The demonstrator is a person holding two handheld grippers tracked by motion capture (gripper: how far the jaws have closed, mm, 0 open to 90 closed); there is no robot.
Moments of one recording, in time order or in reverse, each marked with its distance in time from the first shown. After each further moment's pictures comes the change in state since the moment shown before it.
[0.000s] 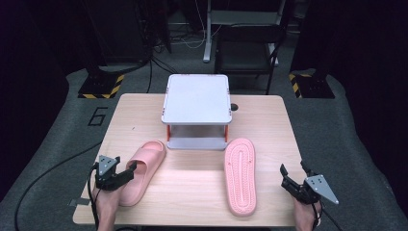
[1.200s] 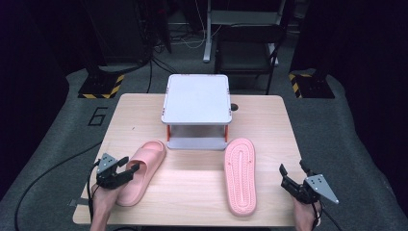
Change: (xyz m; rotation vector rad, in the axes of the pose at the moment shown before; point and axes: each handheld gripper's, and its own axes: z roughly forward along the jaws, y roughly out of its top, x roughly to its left) left arm 0.015 -0.005 0.016 0.017 -0.193 0.037; right arm -0.001 -0.001 0.001 -0.002 0.014 0.007
